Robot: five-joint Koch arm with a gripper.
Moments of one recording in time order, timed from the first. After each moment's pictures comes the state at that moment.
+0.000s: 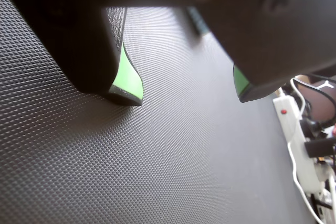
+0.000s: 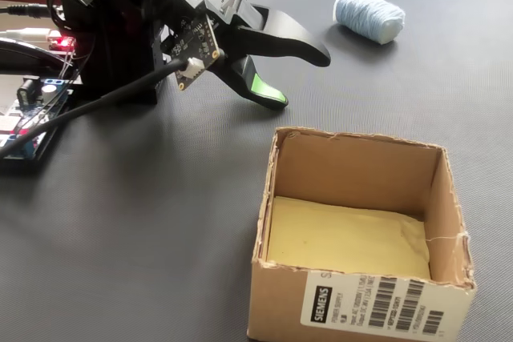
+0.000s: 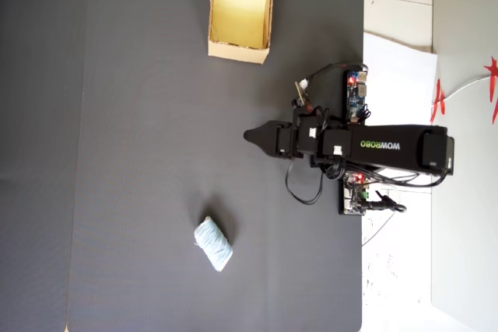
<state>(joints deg) 6.6 130.6 176.5 -3.6 94.7</state>
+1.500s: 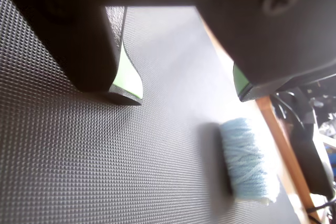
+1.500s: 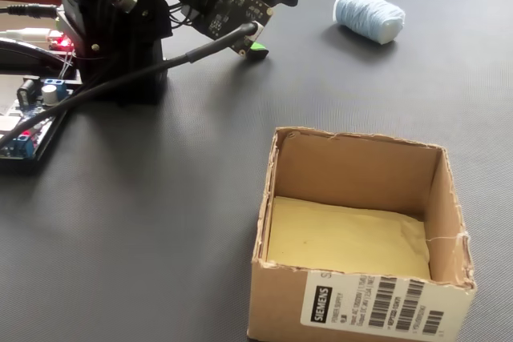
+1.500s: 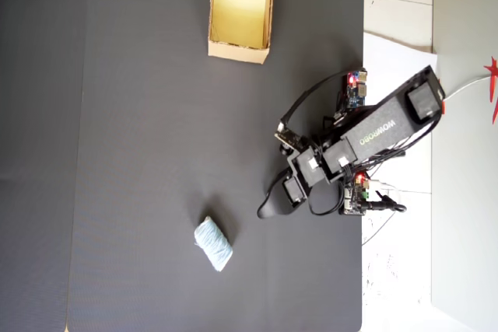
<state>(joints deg) -36.2 130.6 174.9 -4.3 92.4</state>
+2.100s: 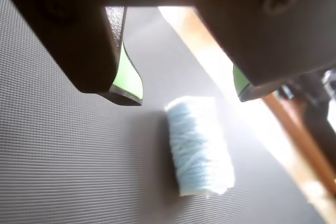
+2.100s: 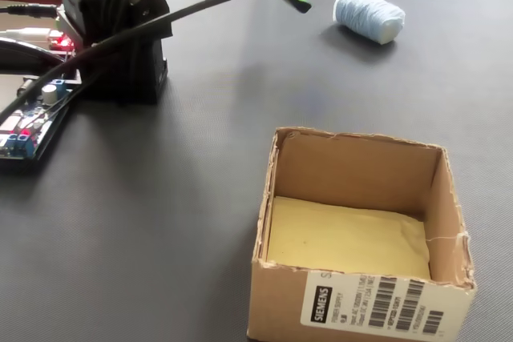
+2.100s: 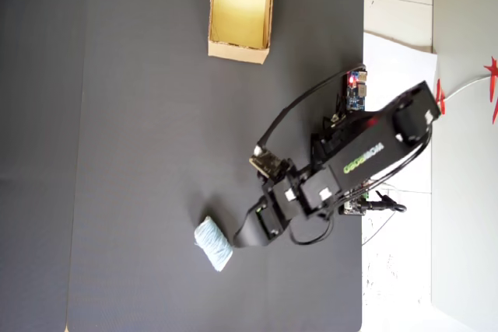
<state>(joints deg) -34.6 108.2 135.9 21.4 90.1</state>
